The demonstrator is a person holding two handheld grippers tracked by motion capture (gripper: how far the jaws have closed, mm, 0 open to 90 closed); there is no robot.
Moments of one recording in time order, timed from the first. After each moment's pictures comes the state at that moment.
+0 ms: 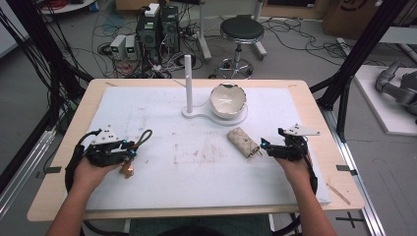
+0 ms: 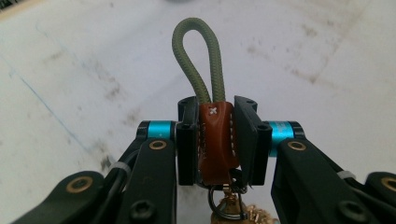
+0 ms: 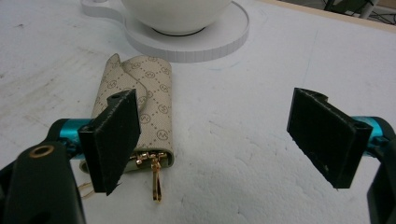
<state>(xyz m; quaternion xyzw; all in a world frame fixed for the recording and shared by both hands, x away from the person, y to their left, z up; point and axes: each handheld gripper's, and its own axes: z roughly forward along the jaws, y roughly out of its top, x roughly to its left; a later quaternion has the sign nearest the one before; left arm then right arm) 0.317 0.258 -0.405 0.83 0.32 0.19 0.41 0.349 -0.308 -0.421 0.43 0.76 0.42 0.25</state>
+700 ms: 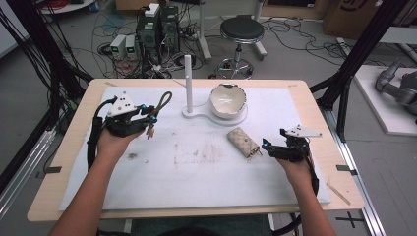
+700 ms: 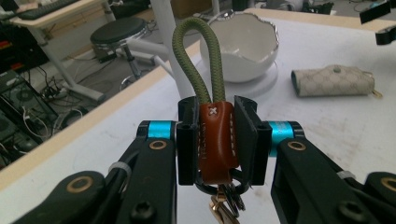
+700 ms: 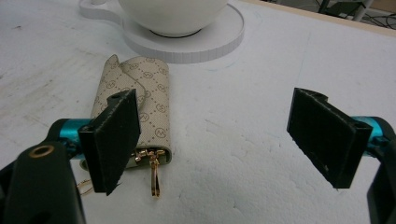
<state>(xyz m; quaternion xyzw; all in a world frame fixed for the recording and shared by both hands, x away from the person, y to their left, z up) 0.358 0.194 -0.325 0.79 0.27 0.27 0.49 0.344 -0.310 -0.419 0.43 0.75 0.42 0.26</state>
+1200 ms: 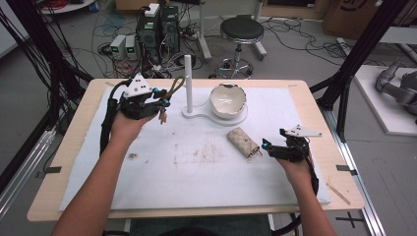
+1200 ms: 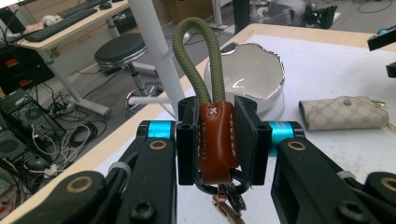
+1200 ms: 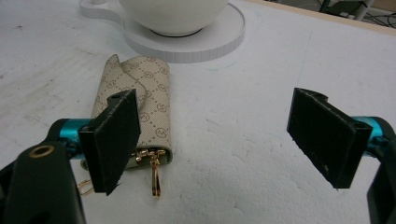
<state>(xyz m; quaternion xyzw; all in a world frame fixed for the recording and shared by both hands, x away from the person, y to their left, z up) 0.385 0.158 -0.293 0.79 0.25 0.28 0.48 0.345 -0.310 -0.419 0.43 0.75 0.42 0.25</state>
